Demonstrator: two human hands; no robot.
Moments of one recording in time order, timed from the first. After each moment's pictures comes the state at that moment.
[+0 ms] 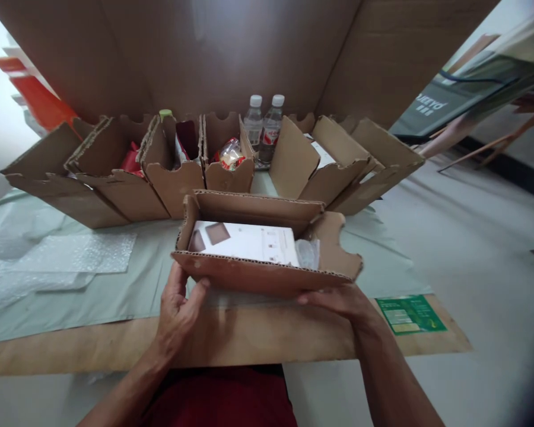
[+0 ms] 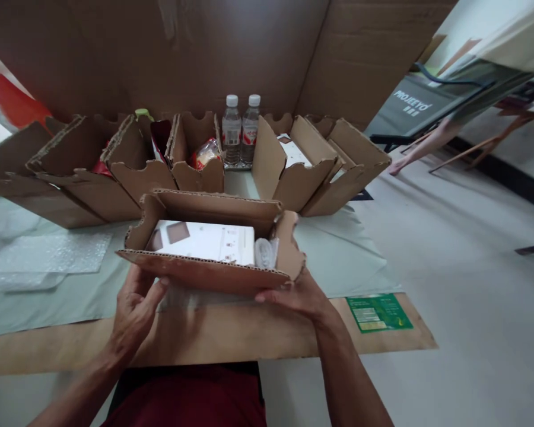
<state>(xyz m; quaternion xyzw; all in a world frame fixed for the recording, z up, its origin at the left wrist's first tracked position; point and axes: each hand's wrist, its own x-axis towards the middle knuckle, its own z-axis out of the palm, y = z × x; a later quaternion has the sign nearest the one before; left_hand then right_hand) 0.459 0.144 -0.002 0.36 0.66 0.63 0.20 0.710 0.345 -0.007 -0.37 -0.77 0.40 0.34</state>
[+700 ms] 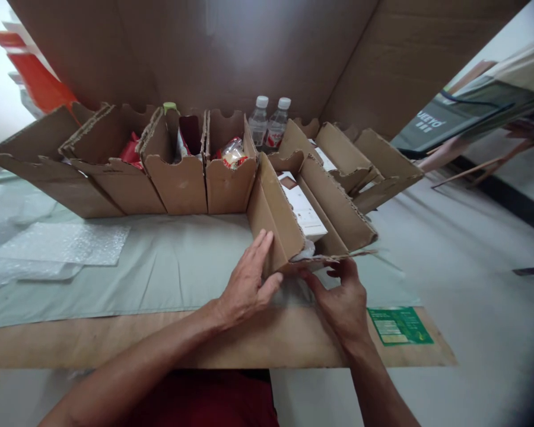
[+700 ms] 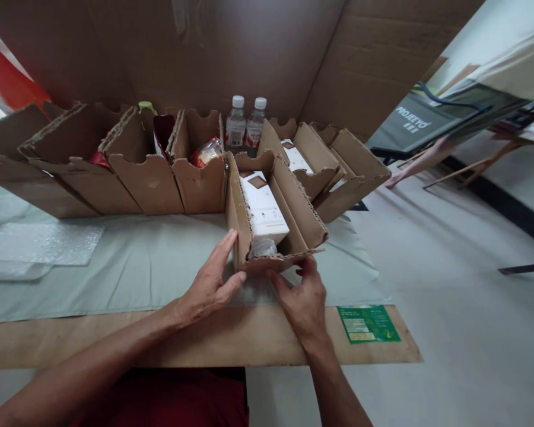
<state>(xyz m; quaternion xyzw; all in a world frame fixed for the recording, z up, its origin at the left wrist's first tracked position) 0.517 0.234 -0.007 0.58 0.59 0.49 0.25 0.711 0.334 0.001 -0.51 -0.75 0.21 0.36</state>
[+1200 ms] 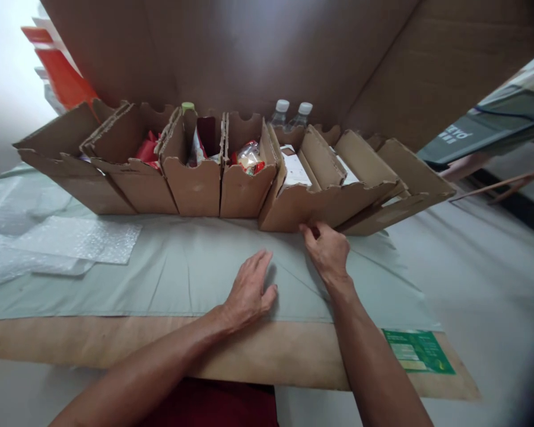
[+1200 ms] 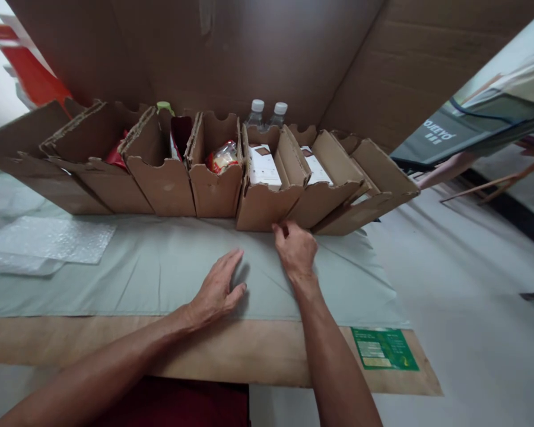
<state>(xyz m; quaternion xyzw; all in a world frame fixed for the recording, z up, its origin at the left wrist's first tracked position) 0.509 0.240 -0.056 0.57 0.67 0.43 0.20 0.617 0.421 0.013 -0.53 -0.81 0.07 0.24</state>
